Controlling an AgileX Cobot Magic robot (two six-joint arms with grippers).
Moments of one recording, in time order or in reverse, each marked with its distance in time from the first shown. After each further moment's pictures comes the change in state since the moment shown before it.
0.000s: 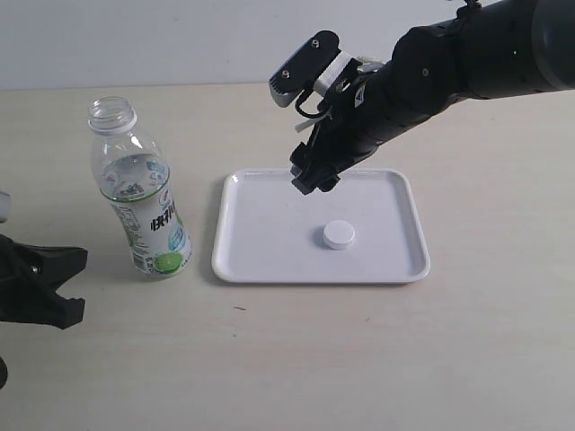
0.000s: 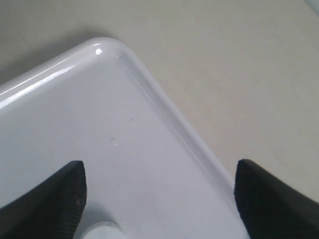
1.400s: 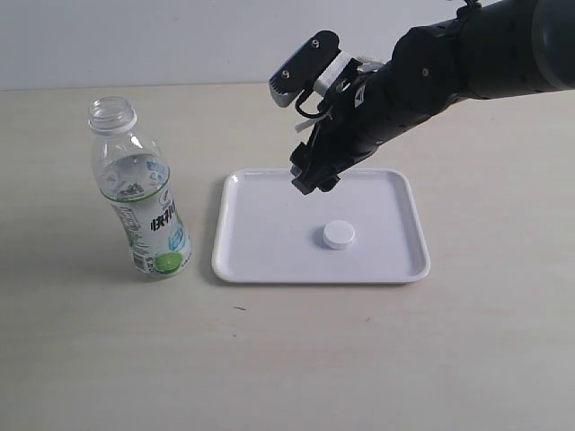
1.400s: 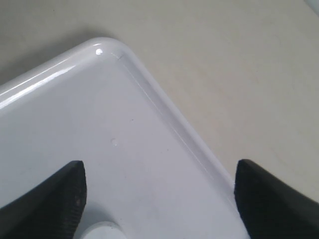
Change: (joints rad) left arm 0.000 -0.708 0.139 -0.223 0.215 0.038; right arm 0.000 0.000 0.000 0.000 0.000 0.000
